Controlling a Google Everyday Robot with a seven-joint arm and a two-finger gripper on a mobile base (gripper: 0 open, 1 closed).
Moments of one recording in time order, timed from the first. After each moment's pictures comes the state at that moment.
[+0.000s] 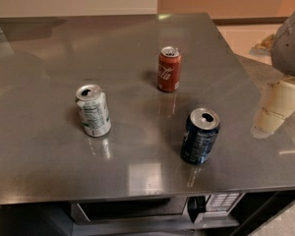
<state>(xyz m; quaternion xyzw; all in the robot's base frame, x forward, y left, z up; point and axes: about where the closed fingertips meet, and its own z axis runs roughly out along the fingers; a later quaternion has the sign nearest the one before) 0.437 -0.202 0.966 -0.62 0.77 -0.01 0.18</state>
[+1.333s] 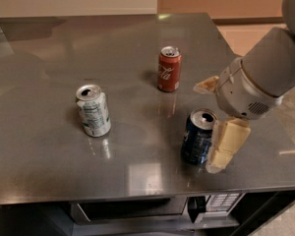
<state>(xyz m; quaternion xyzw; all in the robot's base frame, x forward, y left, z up) 0.414 -0.116 0.896 -0.69 0.69 0.10 0.19</state>
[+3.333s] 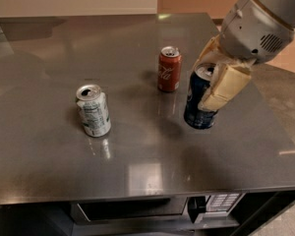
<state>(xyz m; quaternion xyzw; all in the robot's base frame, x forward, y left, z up) 0.441 -0.108 0.975 -0.71 0.67 0.13 0.19</state>
